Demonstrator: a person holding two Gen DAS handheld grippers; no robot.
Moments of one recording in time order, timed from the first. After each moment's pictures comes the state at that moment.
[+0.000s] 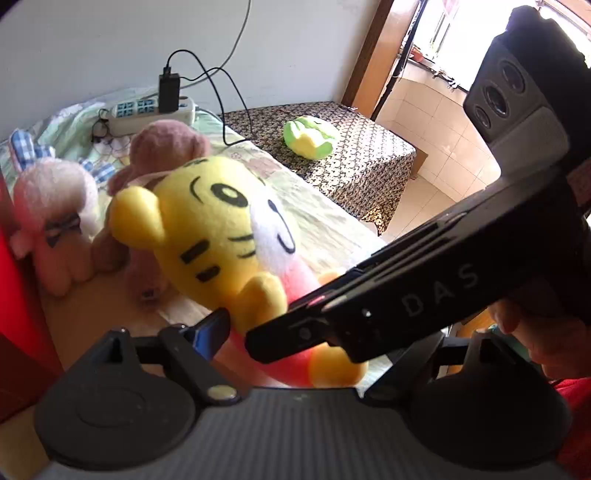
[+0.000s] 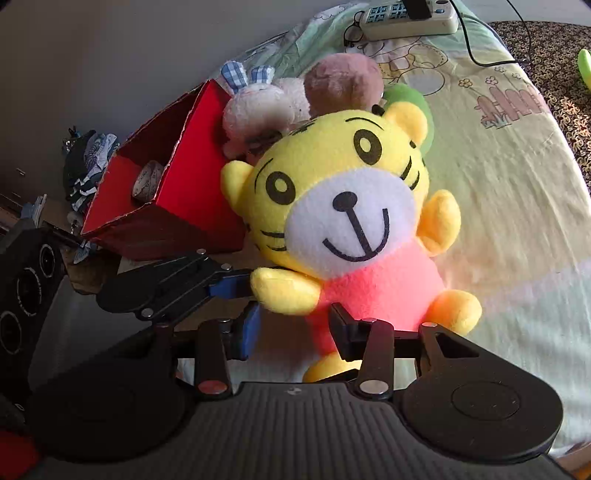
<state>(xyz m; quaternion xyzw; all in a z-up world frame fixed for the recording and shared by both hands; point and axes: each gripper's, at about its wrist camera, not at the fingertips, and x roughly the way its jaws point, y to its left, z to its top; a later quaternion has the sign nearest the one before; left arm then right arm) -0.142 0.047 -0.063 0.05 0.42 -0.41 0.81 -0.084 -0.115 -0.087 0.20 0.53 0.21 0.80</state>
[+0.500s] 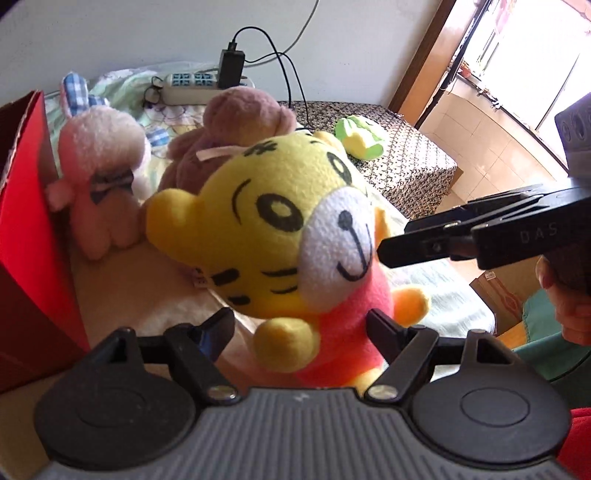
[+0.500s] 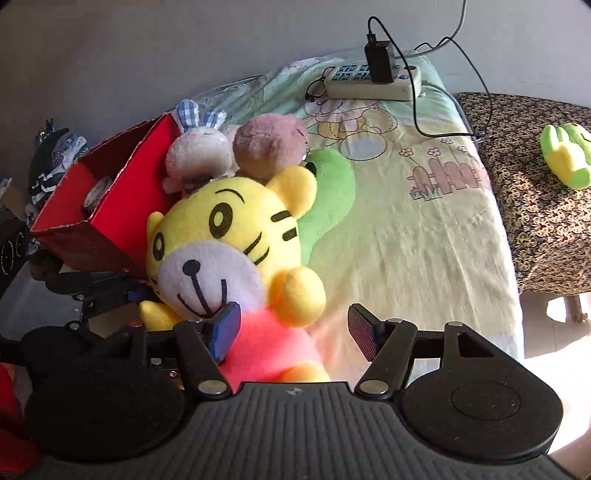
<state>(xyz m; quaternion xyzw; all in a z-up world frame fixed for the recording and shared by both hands) -0.120 0.062 -0.090 0.02 0.43 -0.35 0.83 -0.066 -0.164 -0.097 0.10 0.47 0.20 0.85</state>
